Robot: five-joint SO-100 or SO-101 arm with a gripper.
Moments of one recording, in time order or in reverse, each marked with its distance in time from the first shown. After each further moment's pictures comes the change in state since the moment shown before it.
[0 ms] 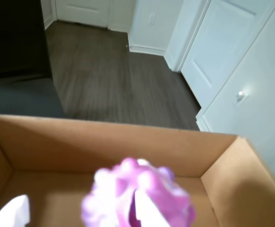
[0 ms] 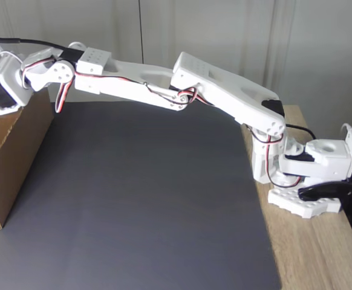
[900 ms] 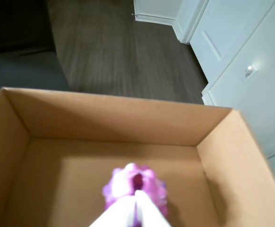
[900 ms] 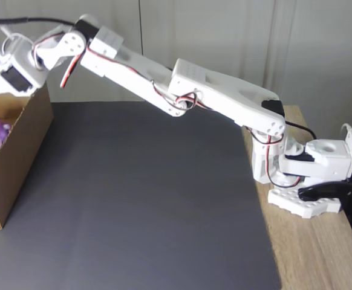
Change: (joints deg) arm -0.3 -3.3 -24.7 30.7 -0.5
